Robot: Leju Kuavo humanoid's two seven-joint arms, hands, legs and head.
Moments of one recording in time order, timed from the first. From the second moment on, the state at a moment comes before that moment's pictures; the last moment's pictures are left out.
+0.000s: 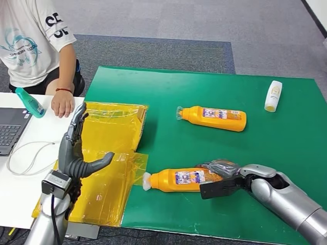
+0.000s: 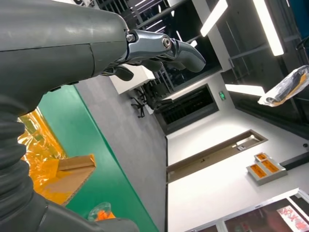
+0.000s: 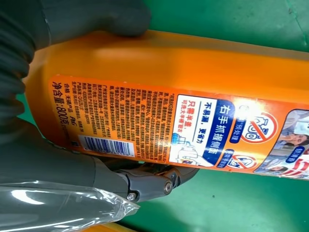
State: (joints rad) left arm -0.06 -0.03 -0.13 -1.65 -0.38 -0.09 -0.70; right arm -0.57 -0.46 0.96 -1.22 0.41 0.31 -0.18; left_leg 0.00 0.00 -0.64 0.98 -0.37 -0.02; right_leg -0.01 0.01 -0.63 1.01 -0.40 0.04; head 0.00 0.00
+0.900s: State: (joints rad) left arm -0.01 -0.03 -0.12 -1.66 -0.40 -0.11 -0.70; right arm -0.16 -0.26 0.48 -1.28 0.13 0.27 -0.39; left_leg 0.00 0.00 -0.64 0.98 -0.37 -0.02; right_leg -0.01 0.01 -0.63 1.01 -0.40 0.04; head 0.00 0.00
